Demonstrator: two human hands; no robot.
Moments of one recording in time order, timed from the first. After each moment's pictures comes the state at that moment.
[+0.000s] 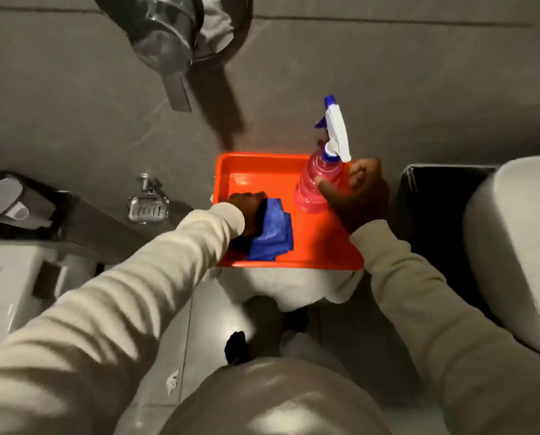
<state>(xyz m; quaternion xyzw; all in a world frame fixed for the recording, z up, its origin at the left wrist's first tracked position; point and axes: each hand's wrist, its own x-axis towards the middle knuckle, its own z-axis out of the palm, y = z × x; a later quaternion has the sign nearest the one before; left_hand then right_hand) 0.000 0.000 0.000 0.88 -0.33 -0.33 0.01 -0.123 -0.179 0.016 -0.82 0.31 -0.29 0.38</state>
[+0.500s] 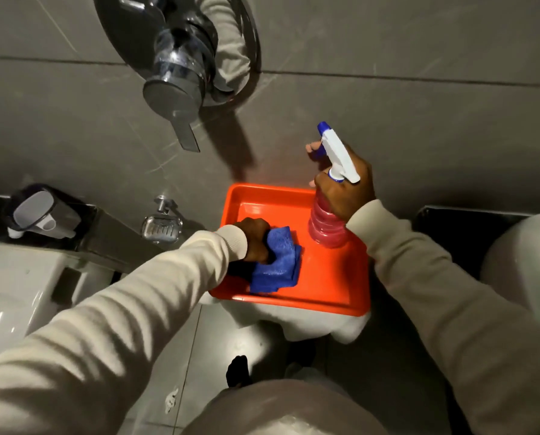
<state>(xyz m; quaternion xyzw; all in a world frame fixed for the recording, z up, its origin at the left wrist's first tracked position) 0.004 -0.014 0.021 0.88 -0.28 -0.38 0.05 -0.049 -0.198 0.065 -0.80 0.12 -0.21 0.54</state>
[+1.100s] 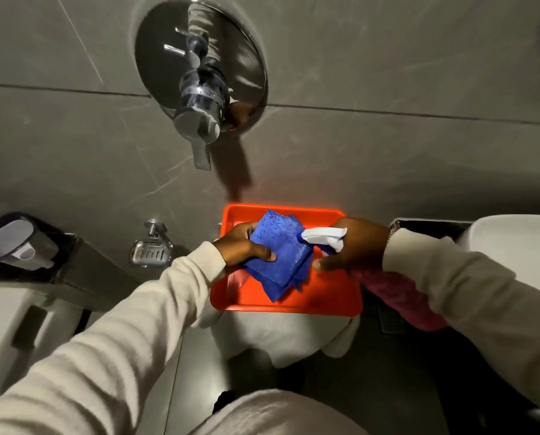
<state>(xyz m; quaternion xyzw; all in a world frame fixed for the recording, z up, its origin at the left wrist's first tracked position) -0.012 0.022 0.054 0.65 -0.17 -0.46 0.58 -0.119 -0.186 0.116 -0.97 -0.07 0.20 0.11</state>
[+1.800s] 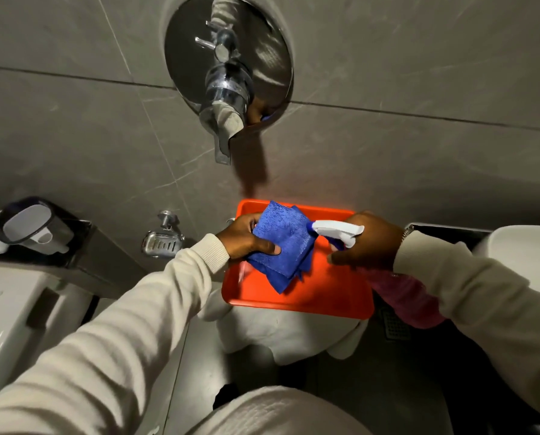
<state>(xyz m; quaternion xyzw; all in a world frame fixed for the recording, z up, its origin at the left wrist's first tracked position) -0.002 0.039 0.060 0.67 -0.19 -0.43 0.58 -0.115 -0.169 0.129 -0.98 -0.07 0.08 0.17</state>
